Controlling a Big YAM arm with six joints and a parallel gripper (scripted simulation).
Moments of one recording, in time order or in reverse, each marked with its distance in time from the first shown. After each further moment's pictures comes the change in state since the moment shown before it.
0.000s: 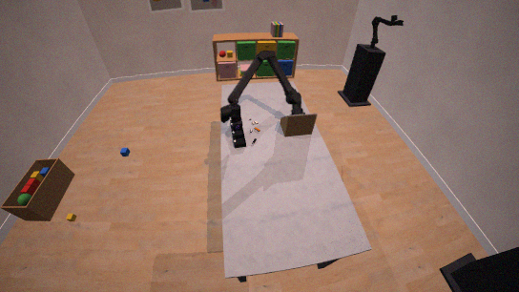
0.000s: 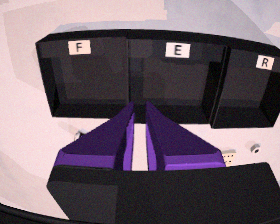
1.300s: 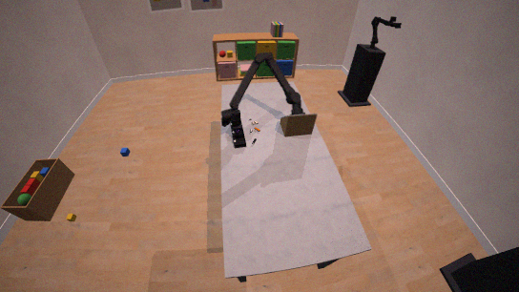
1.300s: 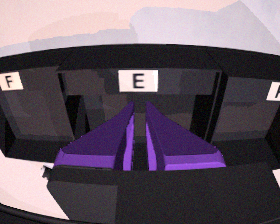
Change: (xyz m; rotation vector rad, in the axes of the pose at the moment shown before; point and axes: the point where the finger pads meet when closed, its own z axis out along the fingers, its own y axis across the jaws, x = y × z) arm 0.004 -0.031 0.064 0.001 0.013 0.025
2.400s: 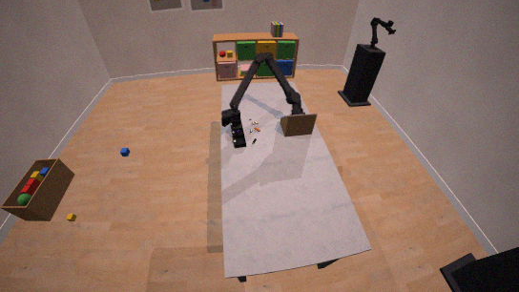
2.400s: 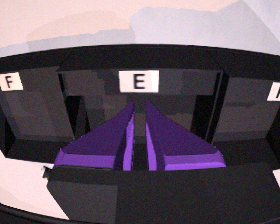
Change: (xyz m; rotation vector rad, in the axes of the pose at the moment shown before) arm 0.000 0.000 0.000 0.000 0.000 0.001
